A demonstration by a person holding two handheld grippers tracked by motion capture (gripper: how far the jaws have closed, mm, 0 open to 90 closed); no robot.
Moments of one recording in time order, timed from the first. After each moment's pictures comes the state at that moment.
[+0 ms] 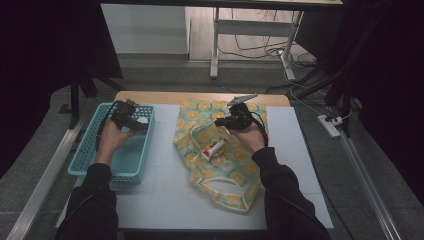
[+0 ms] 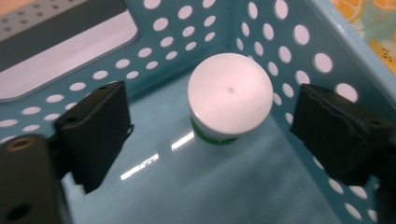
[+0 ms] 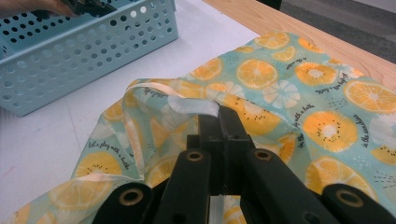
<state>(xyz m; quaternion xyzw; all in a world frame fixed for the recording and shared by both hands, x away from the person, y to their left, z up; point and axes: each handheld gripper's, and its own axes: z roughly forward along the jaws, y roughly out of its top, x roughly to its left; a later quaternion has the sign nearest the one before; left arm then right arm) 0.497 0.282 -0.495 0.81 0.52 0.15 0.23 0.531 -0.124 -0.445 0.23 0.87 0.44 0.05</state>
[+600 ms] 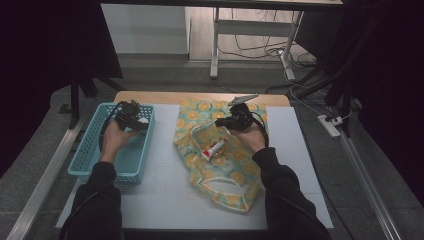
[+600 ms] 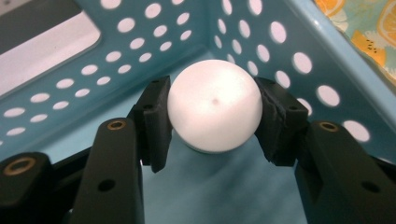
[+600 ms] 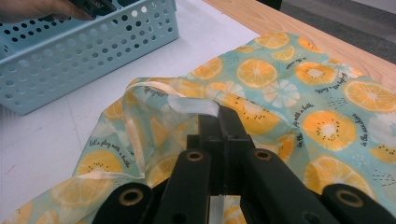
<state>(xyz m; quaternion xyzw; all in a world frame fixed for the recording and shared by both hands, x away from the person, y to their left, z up) 0.499 0.278 -0.496 0.81 0.52 0.13 0.23 0.529 -0.126 -0.444 0.23 0.87 0.44 0.05</state>
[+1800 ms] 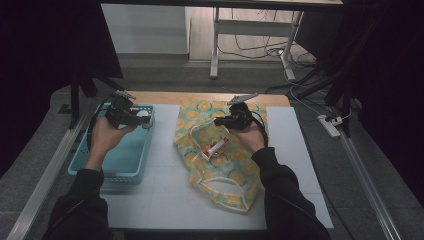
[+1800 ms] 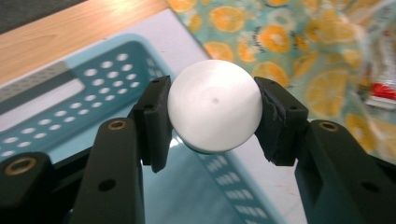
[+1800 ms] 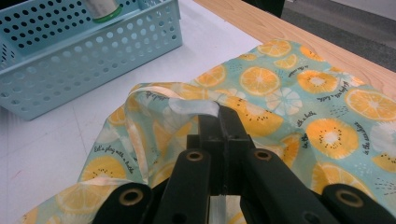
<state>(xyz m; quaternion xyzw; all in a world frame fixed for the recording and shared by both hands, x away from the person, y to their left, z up) 0.447 0.260 -0.421 0.81 0.48 0.12 0.33 0.528 -0.123 -0.440 0.23 0.86 0.45 0.05</state>
